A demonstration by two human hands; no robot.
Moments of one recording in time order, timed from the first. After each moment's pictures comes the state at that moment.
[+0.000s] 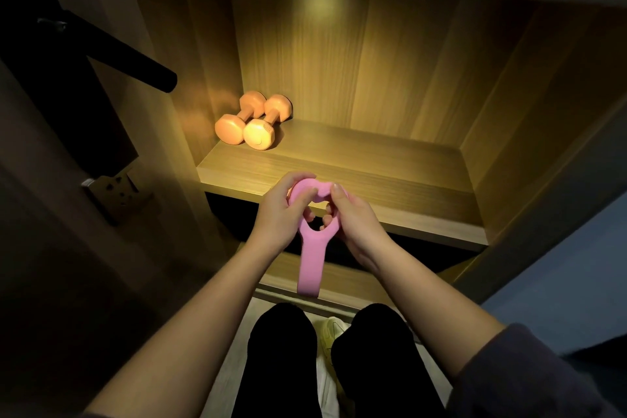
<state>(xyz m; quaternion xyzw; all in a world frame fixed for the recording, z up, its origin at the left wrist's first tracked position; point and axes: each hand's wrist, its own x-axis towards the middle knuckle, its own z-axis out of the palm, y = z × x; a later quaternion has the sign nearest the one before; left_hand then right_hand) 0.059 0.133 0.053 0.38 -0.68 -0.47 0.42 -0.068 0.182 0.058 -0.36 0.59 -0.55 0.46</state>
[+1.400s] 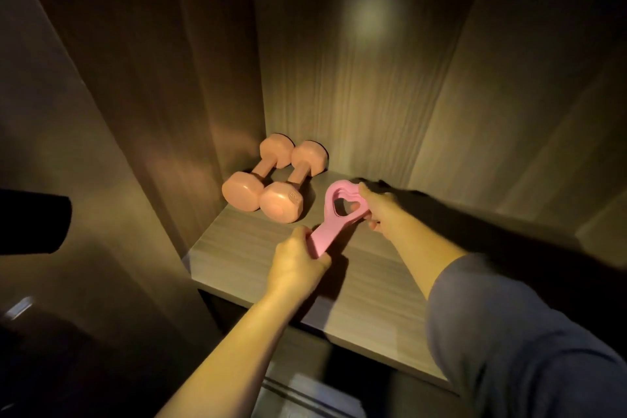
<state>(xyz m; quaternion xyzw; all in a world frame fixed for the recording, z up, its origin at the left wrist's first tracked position) 0.017 -0.080 -0.018 0.57 -0.69 -0.35 0.28 -0.176 -0.149 -0.006 -0.25 0.75 -0.43 0.44</state>
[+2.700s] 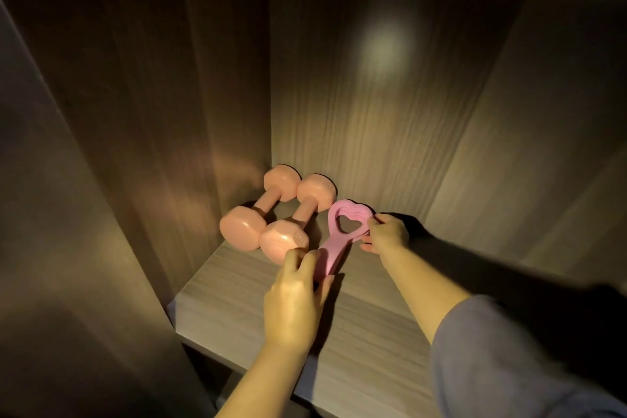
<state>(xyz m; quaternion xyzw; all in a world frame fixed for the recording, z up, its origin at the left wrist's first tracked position) 0.006 -0.110 -0.043 0.52 -0.76 -0.10 0.39 -0.189 -0.207 -0.036 -0.25 0.74 -0.50 0.36</state>
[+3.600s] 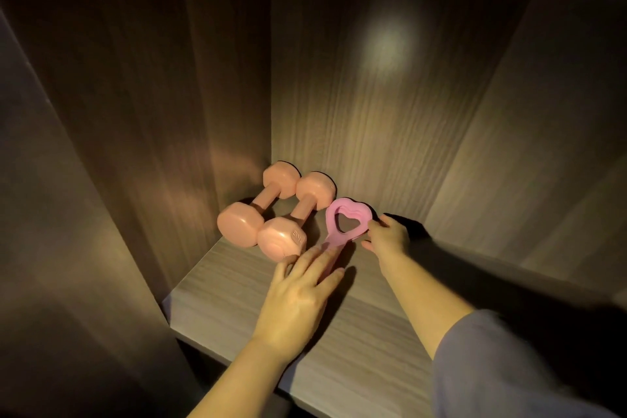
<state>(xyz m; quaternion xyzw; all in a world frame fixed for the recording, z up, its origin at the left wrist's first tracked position) 0.019 -0.113 -0.049 0.36 -0.89 0.08 0.28 -0.185 -0.195 -0.037 -0.25 0.72 -0.55 0.35</state>
